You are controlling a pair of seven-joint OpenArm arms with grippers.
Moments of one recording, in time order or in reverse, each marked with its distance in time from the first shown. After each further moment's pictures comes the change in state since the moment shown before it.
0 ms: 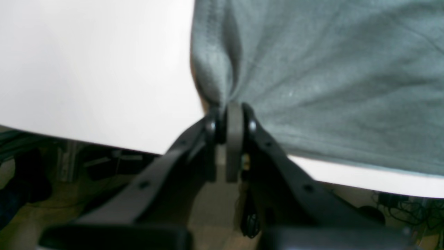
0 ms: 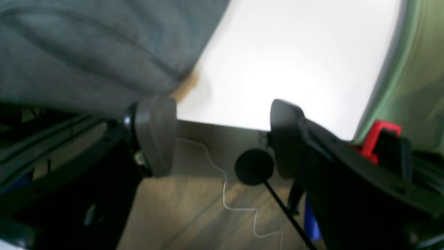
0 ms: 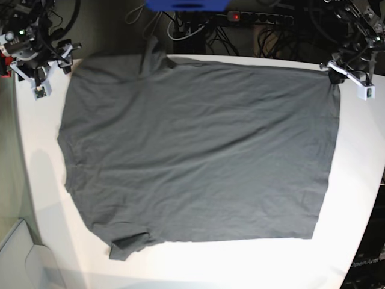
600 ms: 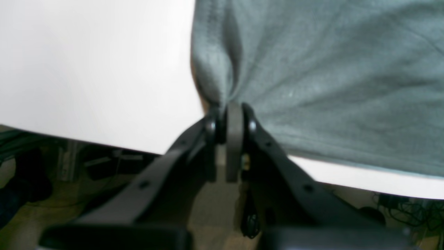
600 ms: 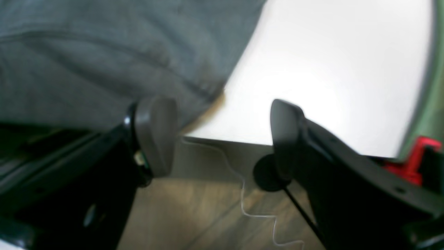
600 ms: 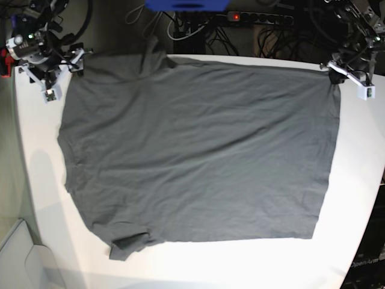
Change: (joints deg) left arm 0.0 0.0 0.0 0.0 0.1 0.0 -0.2; right arm 2.8 -3.8 -1.2 -1.7 0.6 0.0 -1.3
